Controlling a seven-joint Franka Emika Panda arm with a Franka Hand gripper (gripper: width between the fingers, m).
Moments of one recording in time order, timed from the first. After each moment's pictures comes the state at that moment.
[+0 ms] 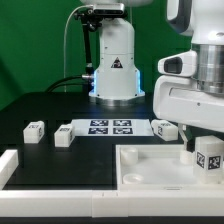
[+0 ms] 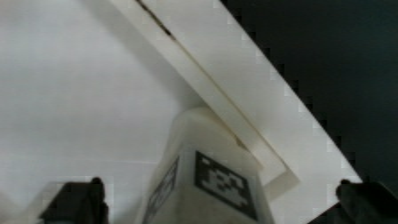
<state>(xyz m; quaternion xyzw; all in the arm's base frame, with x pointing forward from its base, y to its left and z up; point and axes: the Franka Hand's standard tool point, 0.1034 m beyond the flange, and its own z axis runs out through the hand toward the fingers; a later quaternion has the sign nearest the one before) 0.617 0.130 0.064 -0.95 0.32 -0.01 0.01</state>
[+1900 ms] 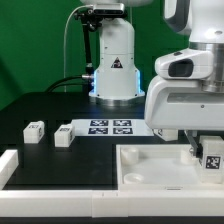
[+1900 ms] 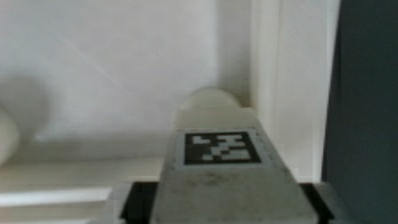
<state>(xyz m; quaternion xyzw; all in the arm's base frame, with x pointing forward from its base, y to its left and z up) 0.619 0.123 0.065 -0.99 0.12 -0.02 0.00</state>
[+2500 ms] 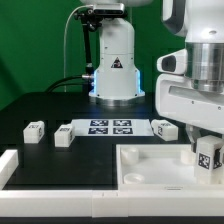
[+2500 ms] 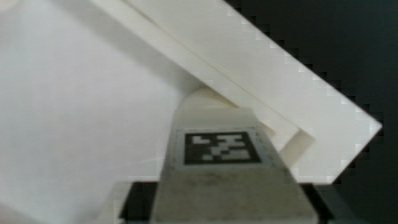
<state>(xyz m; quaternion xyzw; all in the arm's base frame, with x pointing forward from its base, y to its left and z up) 0.619 0.122 0.065 -0.87 0.50 -0.02 0.01</state>
